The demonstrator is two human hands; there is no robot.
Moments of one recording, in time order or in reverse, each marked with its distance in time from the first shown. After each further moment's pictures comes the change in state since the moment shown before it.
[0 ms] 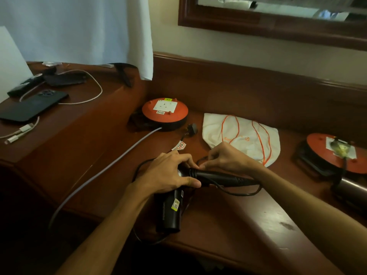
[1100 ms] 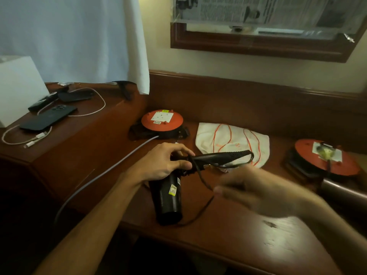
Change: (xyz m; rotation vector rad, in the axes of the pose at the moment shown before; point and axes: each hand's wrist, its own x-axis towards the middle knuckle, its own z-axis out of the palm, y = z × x) left_hand 0.002 0.046 -0.032 -0.177 -0.006 0.051; right_hand -0.161 -0.083 -0.041 -0.128 -0.111 -0.223
